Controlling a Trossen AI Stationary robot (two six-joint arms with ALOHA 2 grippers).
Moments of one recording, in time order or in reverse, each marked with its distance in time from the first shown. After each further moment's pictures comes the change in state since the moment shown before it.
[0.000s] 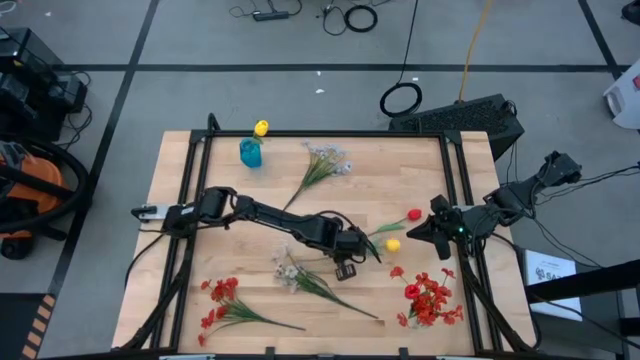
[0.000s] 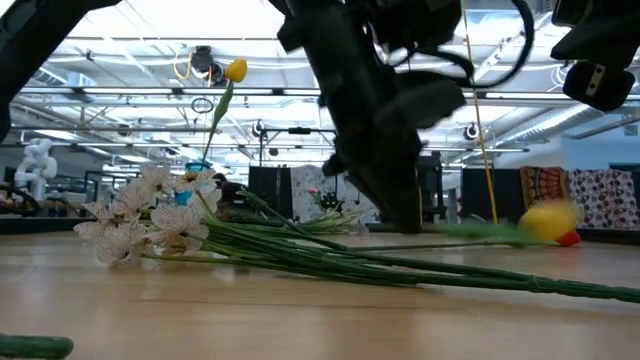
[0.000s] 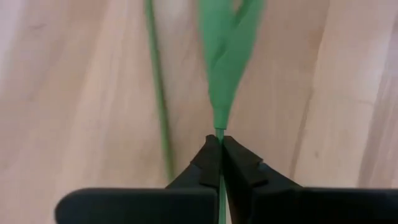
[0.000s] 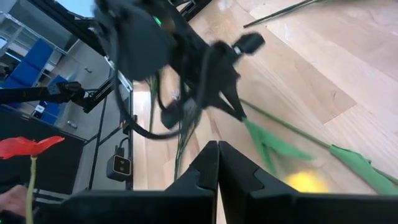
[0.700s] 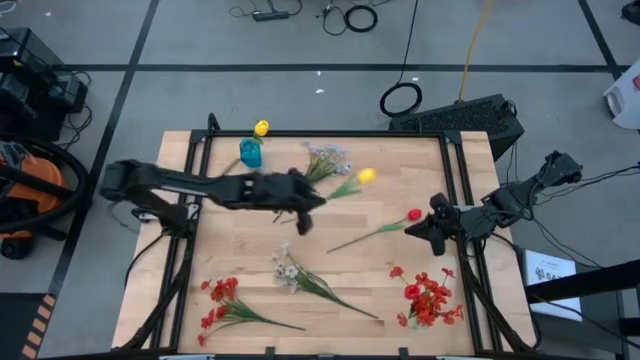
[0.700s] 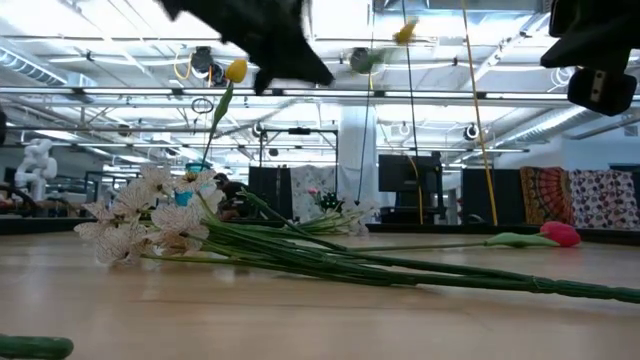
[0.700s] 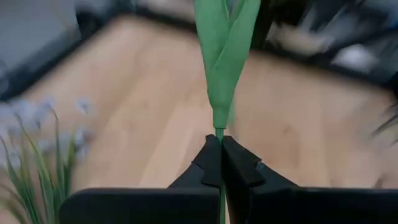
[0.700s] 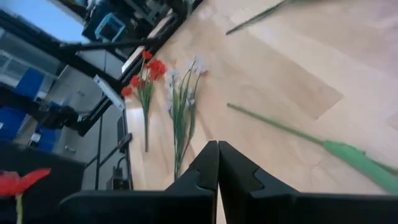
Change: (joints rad) left arm 0.167 -0.815 -0.795 0.656 -0.068 0.155; right arm 0.000 0.025 0.000 0.001 0.070 0.122
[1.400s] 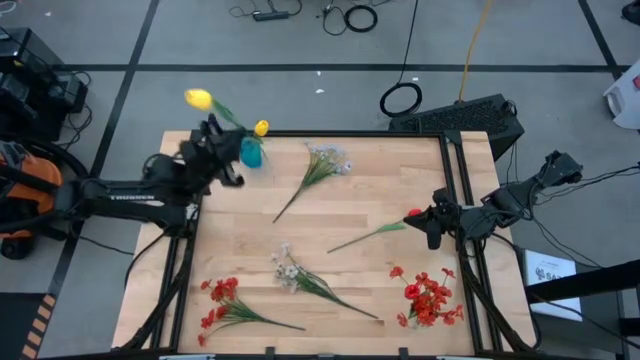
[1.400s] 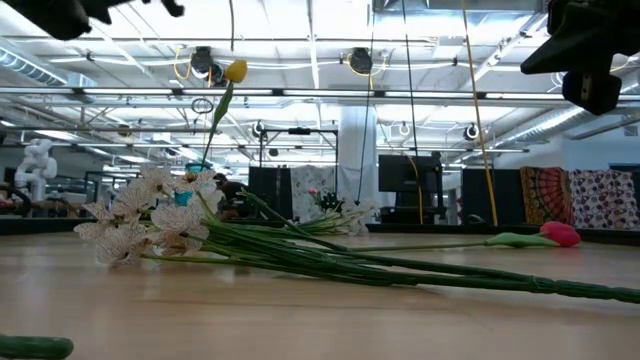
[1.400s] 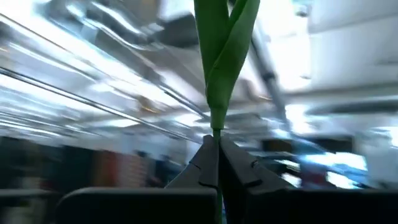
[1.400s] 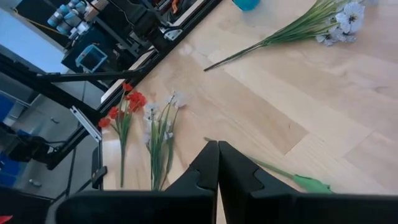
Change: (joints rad) left arm 0.195 -0.572 -0.500 1.129 -0.091 0.403; right arm 0.000 0.004 0.000 -0.002 0.163 -0.043
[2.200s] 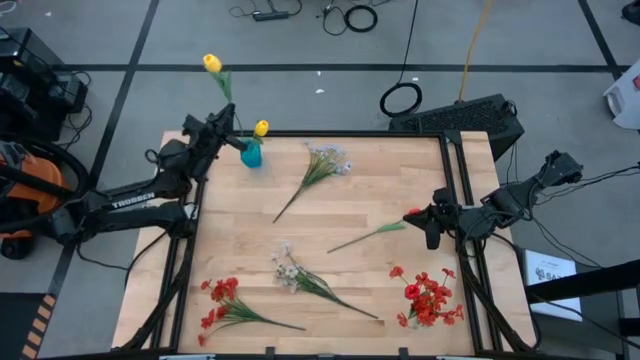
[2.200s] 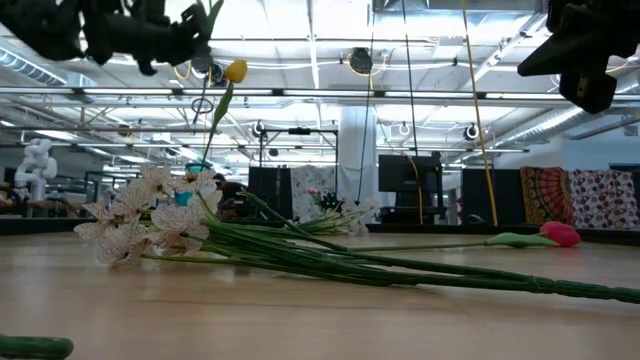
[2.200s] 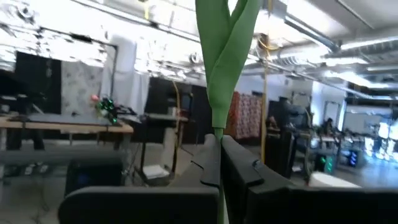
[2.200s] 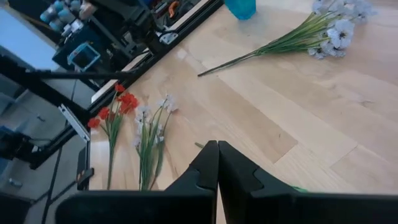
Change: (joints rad) left arm 0.393 -0.045 -0.096 -0.278 -0.178 -0.119; right arm 0.000 0.007 0.000 0.000 0.034 -0.046
